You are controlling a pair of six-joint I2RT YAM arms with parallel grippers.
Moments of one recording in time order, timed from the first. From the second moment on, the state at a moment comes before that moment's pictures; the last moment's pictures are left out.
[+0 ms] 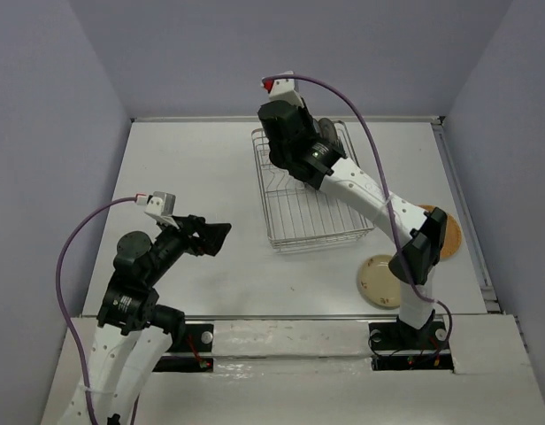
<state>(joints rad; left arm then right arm) -0.29 0.38 0.60 -0.34 0.29 -0.47 0.87 1.89 2.03 -0.45 1.11 -0.13</state>
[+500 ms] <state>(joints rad) -0.36 0.38 0.61 -0.30 0.22 -0.42 0.82 2.10 2.24 -0.46 1.20 -0.30</state>
